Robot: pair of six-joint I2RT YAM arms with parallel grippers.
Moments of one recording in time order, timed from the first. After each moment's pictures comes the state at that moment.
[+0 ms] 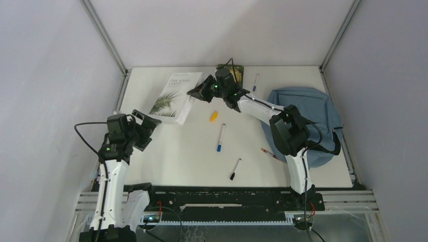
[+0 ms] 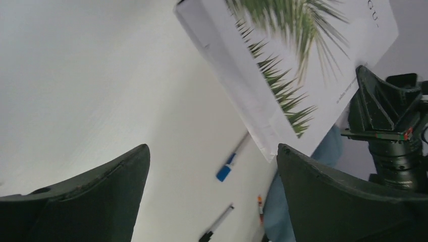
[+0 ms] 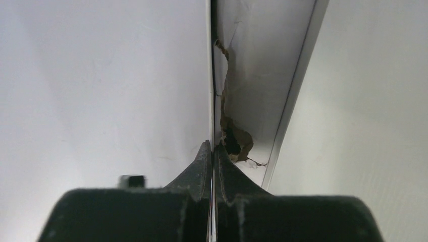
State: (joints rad) left arm 0.13 0.77 0.81 -0.74 0.16 -0.89; right arm 0.65 2.10 1.65 0.07 -0.38 1.30
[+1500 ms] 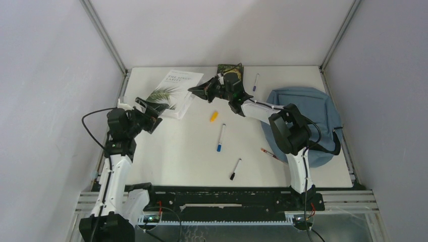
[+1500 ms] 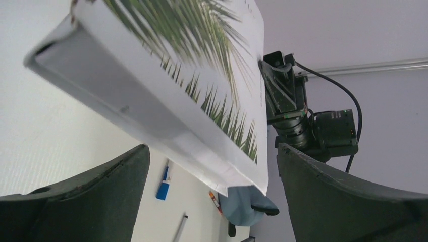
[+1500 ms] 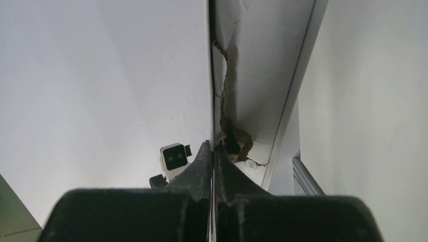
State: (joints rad) left arm 0.13 0.84 0.67 -0.18 0.48 -1.00; right arm 0.60 2.10 1.51 0.43 -0.51 1.64
